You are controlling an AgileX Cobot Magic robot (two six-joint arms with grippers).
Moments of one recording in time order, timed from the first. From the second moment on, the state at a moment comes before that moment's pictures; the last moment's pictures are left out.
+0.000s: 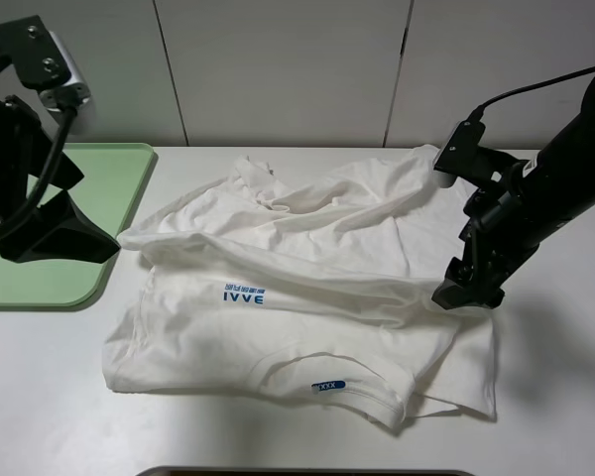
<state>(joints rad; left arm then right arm) -0.33 1.19 -0.88 -0.26 0.79 0.78 0.29 1.52 -0.79 0.21 0.67 -0.89</state>
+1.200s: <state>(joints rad) -0.33 1.36 -0.88 -0.31 0.71 0.79 0.29 1.70 -0.79 0.15 0.58 -0.88</state>
